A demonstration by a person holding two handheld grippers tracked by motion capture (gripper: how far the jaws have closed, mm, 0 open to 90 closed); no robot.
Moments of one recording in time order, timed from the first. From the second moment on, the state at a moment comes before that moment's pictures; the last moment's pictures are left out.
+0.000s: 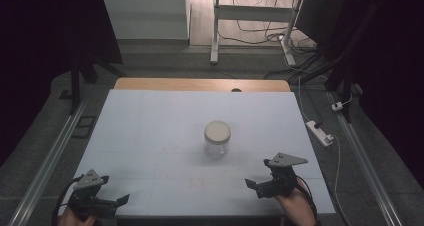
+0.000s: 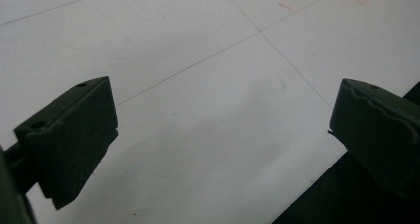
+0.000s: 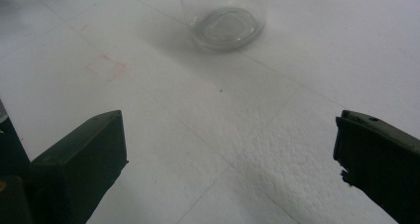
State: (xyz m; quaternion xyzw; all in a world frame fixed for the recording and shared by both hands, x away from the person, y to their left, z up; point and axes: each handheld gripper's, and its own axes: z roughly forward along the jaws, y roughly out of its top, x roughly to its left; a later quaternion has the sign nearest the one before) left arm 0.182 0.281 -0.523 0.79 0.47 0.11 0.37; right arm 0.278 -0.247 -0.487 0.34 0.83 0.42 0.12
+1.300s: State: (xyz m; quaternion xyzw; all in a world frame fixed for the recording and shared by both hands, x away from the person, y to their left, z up) left arm 0.184 0.286 -0.524 0.79 0.46 0.09 0.40; right arm 0.329 -0.193 -0.484 0.31 0.84 0.43 0.11
